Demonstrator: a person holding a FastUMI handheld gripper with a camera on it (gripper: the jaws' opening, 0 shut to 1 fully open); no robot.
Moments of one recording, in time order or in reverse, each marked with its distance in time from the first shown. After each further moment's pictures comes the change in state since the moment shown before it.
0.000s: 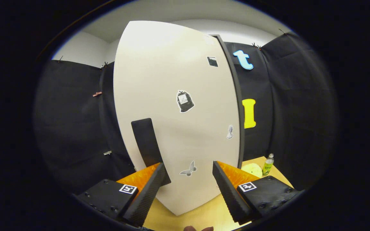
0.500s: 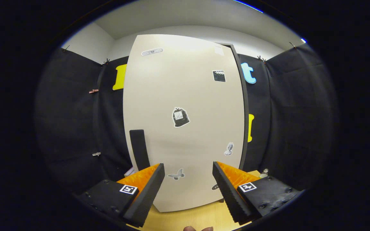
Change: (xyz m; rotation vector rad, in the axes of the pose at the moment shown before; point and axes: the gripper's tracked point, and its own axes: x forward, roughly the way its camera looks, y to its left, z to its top) arm 0.027 -0.002 0.033 -0.111 -0.084 -0.089
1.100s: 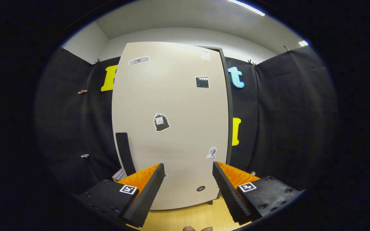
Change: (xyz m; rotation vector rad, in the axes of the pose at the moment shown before) arm -0.002 -0.029 0.008 -0.025 -0.021 -0.099
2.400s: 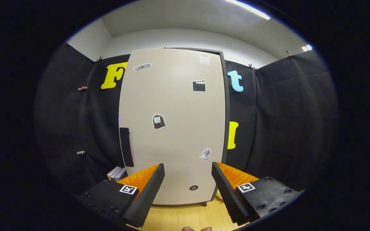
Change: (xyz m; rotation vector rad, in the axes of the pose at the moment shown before) arm -0.004 -0.011 0.002 -0.038 -0.018 -0.004
